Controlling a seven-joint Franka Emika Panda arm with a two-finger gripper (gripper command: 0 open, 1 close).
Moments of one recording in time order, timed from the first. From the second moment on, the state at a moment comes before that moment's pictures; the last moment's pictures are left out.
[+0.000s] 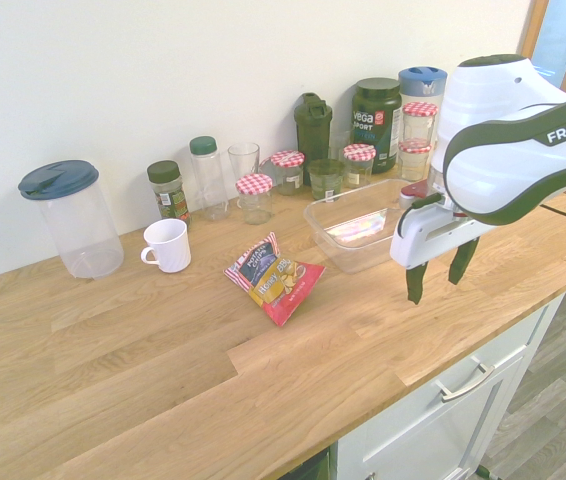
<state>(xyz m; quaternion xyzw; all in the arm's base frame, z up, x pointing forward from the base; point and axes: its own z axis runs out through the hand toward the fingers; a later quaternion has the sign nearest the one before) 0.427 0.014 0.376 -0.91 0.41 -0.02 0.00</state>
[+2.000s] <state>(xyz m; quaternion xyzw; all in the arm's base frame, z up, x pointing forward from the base) 0.645 0.237 0.420 -0.92 0.39 -0.10 -0.05</state>
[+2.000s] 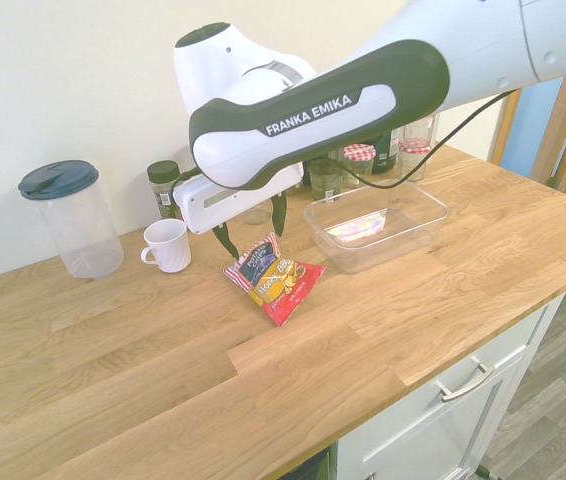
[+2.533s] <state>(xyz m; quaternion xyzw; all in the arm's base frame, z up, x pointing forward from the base) 0.663 0.227 0.401 -0.91 0.40 -0.09 -0.07</state>
